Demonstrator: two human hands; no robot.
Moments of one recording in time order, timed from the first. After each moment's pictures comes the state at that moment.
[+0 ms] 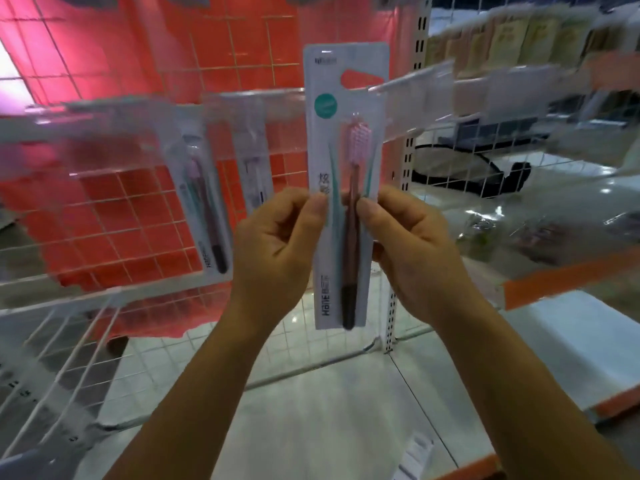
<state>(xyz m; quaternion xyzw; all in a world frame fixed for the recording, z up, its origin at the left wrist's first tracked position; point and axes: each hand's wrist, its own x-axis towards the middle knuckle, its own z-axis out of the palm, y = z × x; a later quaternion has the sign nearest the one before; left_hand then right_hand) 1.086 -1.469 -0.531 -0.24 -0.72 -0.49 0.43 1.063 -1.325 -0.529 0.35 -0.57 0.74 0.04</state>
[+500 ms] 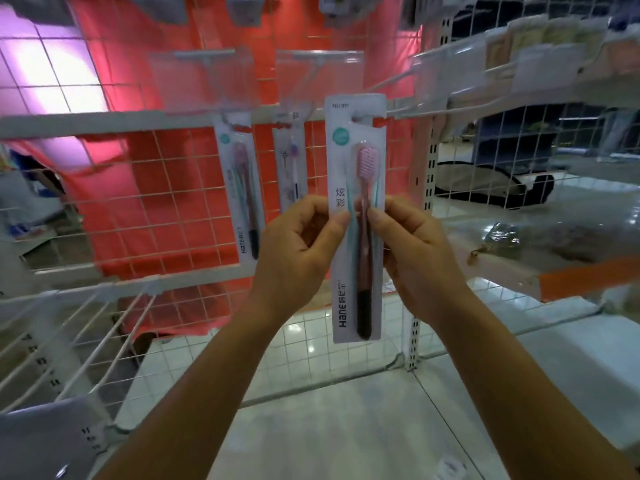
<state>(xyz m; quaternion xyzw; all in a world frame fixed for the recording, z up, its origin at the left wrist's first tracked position) 1.108 -1.500 -0.573 -0.24 -0.74 -0.49 0.39 1.080 -1.356 -0.575 0.36 -0.55 0.76 0.04</state>
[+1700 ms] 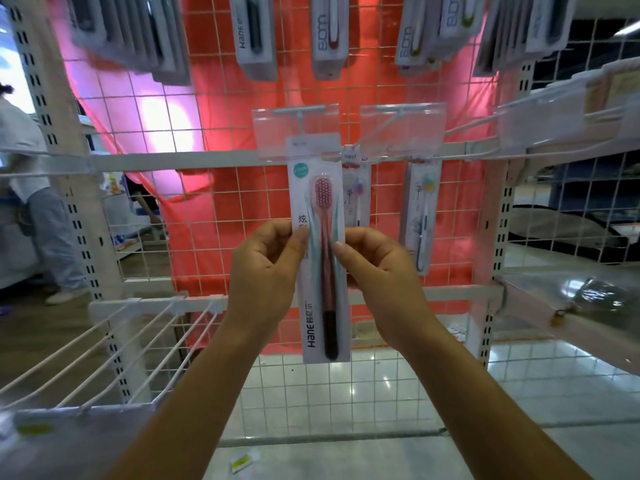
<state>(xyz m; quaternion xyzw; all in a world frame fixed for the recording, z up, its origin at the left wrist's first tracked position) 1.125 -1.568 -0.561 -0.08 -0.68 -0.56 0.47 1.068 -1.444 -0.566 0.42 -0.54 0.73 0.02</state>
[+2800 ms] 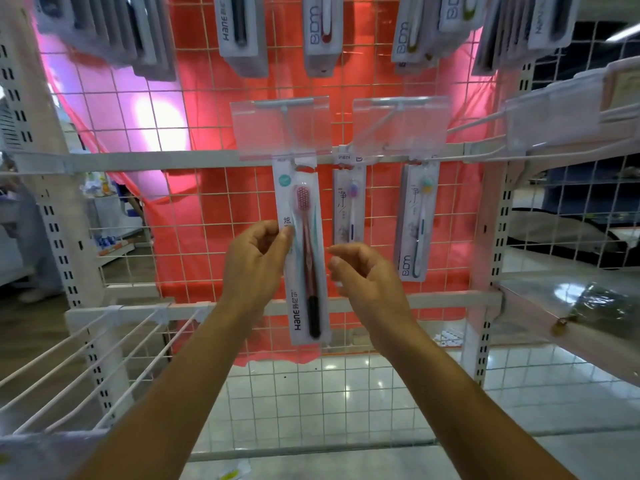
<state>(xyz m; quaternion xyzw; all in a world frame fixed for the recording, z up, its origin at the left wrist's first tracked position) 1.072 -1.603 -0.565 -0.01 -0.71 -0.54 0.44 1.028 -1.459 -0.586 0.33 -0.63 0.70 0.06</state>
